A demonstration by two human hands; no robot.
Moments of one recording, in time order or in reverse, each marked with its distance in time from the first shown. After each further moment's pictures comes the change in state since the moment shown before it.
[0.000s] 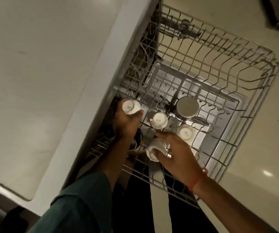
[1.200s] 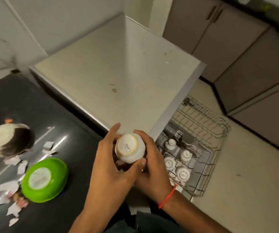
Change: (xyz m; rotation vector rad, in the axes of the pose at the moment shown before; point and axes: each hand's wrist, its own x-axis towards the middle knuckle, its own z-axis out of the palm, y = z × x) left_hand -0.235 0.041 -0.385 -0.299 -0.134 0.436; right_hand -0.159 -0.319 0.103 0.125 0.226 -0.500
